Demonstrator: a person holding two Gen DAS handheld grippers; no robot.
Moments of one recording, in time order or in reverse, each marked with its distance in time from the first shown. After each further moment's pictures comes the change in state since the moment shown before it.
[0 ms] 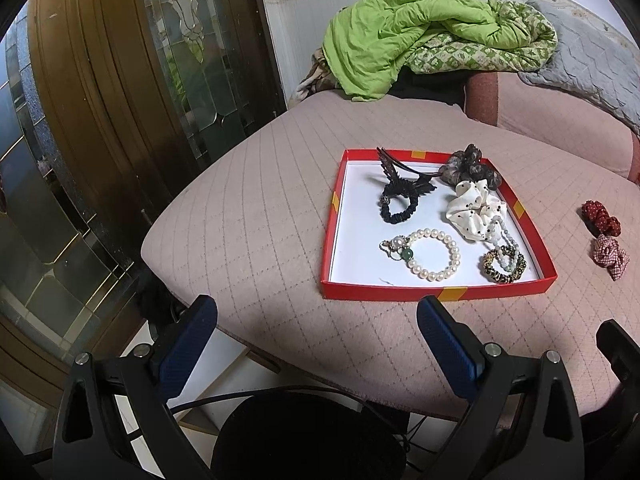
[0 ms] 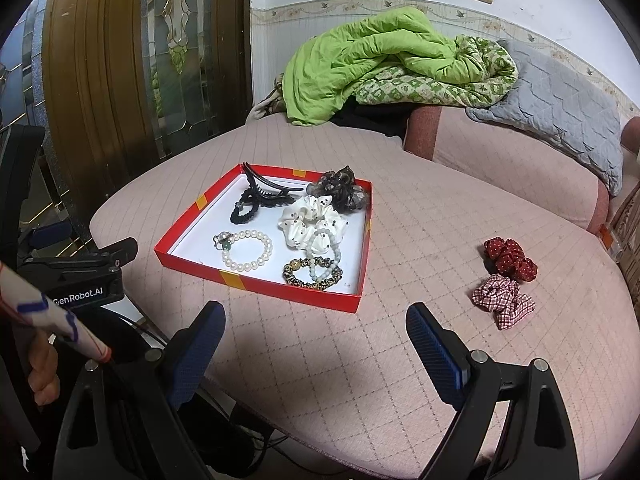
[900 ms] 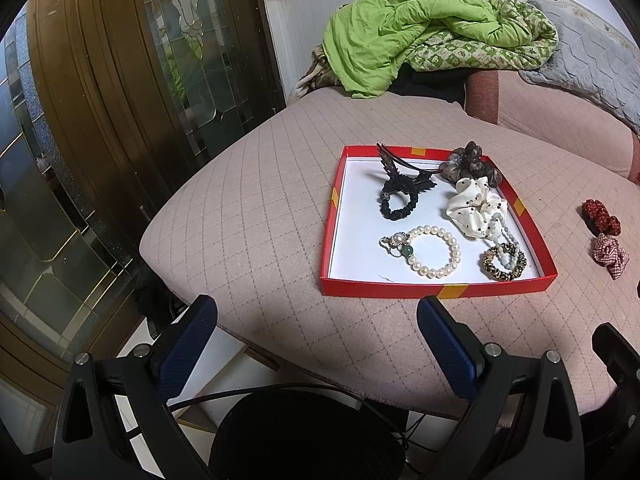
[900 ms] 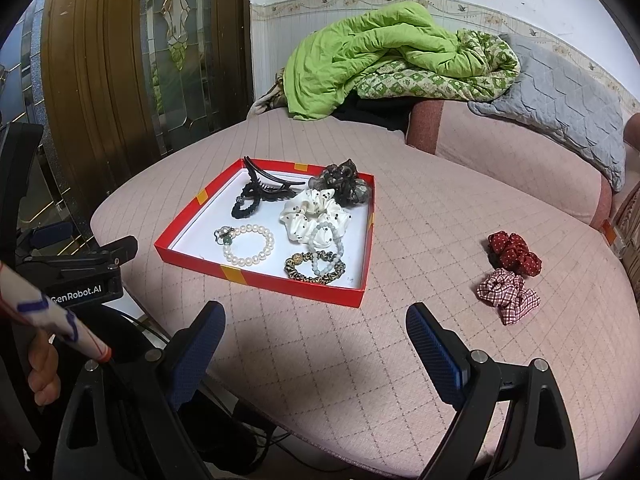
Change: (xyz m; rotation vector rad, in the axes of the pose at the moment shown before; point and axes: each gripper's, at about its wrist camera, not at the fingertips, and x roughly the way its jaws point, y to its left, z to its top) left arm 0.002 0.001 -0.001 -0.004 0.007 -0.008; right arm 0.005 0.000 -0.002 0.007 0.016 0.009
